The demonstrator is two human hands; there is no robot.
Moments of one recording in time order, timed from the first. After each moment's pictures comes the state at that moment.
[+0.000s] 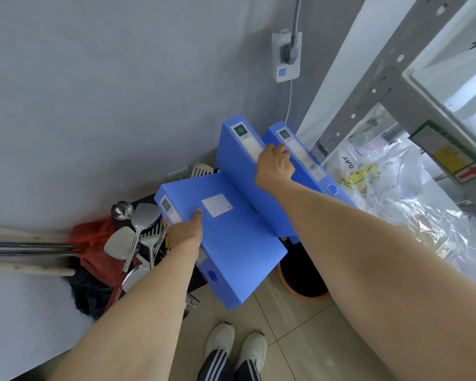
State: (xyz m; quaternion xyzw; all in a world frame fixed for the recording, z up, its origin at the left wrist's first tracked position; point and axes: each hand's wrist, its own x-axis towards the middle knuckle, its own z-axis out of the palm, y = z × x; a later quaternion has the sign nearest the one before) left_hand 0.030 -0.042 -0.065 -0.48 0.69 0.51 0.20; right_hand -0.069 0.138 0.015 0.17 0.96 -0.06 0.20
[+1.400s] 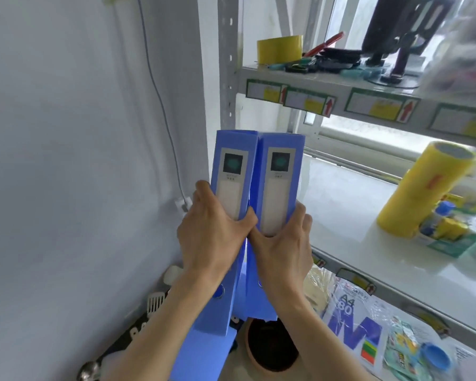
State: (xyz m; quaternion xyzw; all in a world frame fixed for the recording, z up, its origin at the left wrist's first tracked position) left_hand 0.125 0.083 0.409 0.19 0.89 0.38 -0.17; right_hand 0.189 0.161 0.375 0.38 0.77 -0.37 -0.37
